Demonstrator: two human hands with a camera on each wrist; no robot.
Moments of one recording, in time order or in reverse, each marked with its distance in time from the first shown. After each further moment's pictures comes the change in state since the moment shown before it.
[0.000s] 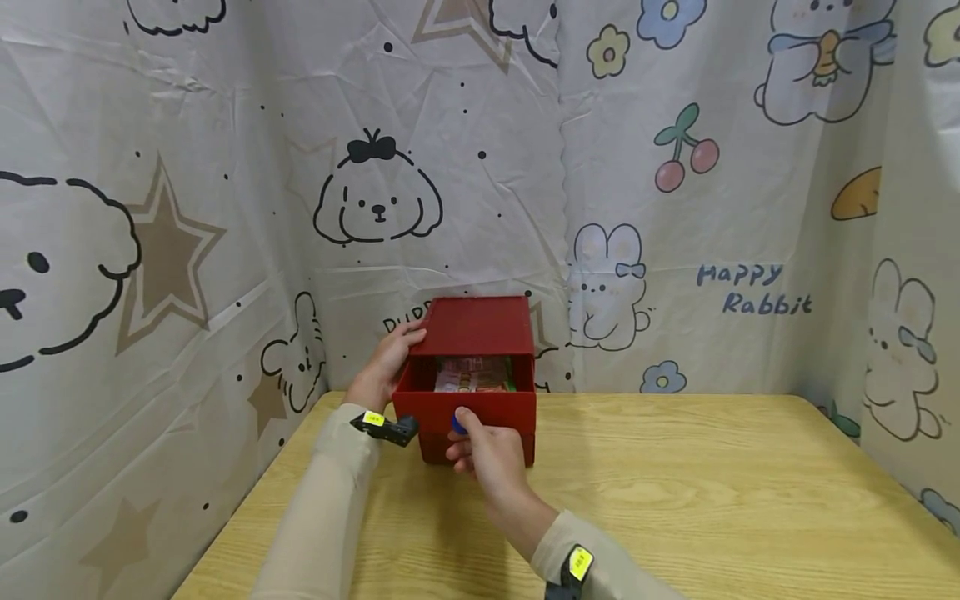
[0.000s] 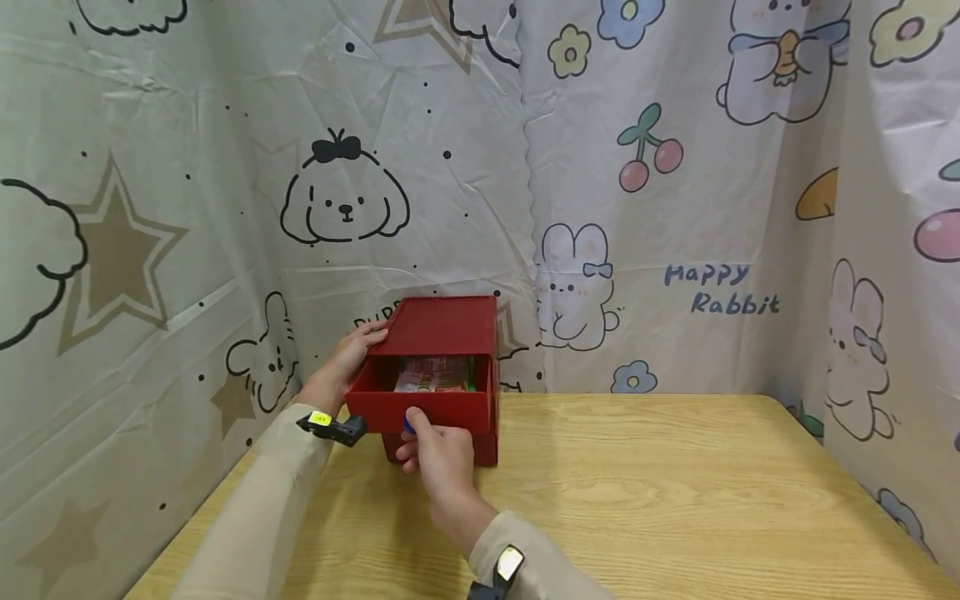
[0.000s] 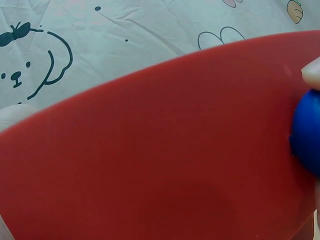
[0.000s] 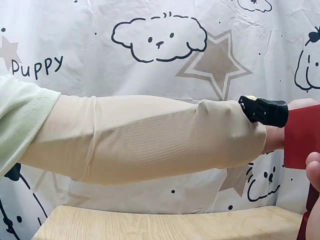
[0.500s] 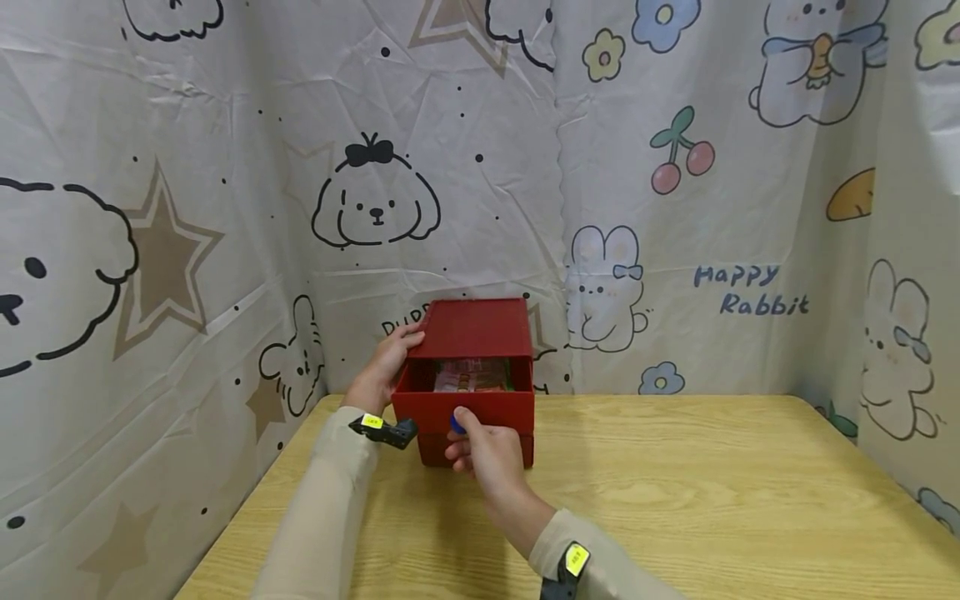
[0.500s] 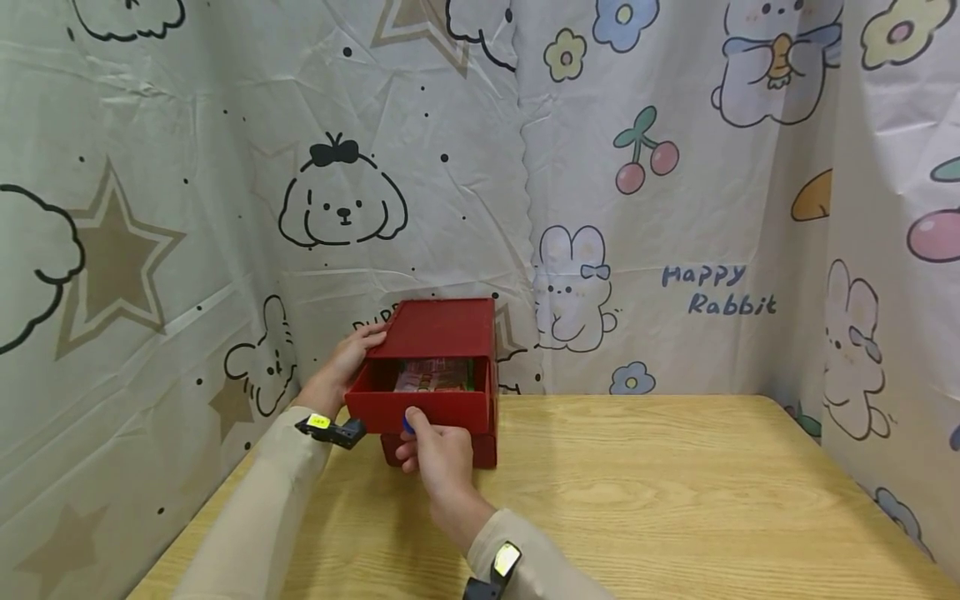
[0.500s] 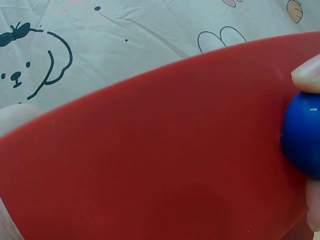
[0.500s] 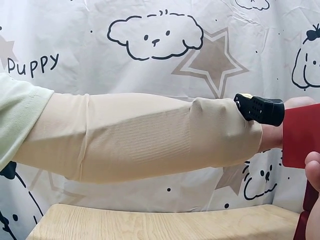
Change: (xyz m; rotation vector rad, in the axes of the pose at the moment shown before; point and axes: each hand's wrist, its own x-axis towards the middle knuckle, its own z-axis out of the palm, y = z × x) left_hand -0.002 0.002 0.001 0.017 0.011 -0.009; right_hand 0.005 0.002 0.000 -0.028 0.004 -0.015
